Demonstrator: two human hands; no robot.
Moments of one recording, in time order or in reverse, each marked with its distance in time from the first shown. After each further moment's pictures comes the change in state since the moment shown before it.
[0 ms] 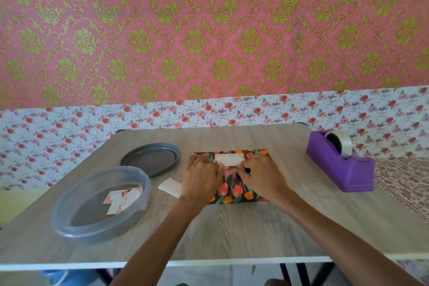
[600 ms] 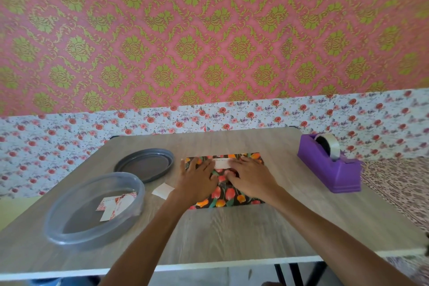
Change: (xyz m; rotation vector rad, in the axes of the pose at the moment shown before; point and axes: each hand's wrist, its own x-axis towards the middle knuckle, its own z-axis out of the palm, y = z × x) left_hand 0.014 -0.006 0.005 0.080 -0.368 0.055; right_hand 0.004 -0.005 -0.010 -0.026 -0.296 0.027
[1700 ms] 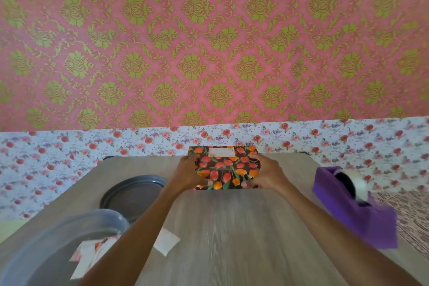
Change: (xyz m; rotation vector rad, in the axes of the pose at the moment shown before) left_hand 0.122 -0.070 -0.010 -0.703 0.069 -0.203; right_hand 0.097 0.063 -0.035 0.551 0.020 0.318
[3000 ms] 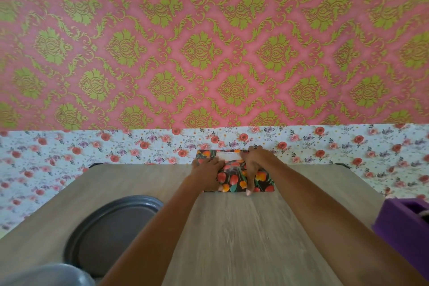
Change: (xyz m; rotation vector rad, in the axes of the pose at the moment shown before) left_hand 0.174 -0.039 0.047 0.632 -0.251 0.218; right_hand 0.232 -0.034 0.063 -0.948 -0.471 0.062
